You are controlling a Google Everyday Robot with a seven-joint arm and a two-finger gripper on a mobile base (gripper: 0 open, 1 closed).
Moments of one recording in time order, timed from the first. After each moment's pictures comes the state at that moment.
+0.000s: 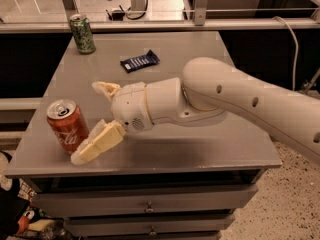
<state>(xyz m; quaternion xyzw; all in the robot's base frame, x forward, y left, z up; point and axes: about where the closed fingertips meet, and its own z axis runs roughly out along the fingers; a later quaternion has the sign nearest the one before) 0.446 0.146 0.894 -0.57 0.56 0.41 0.45</state>
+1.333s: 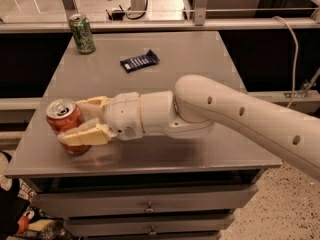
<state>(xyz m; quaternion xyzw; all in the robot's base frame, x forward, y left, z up) 0.444 0.170 0.883 -0.55 0.52 0.45 0.47</state>
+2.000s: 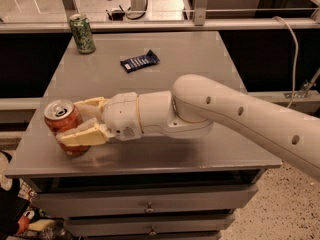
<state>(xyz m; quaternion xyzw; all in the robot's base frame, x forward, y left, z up) 0.442 0.173 0.884 -0.55 0.52 0.45 0.47</state>
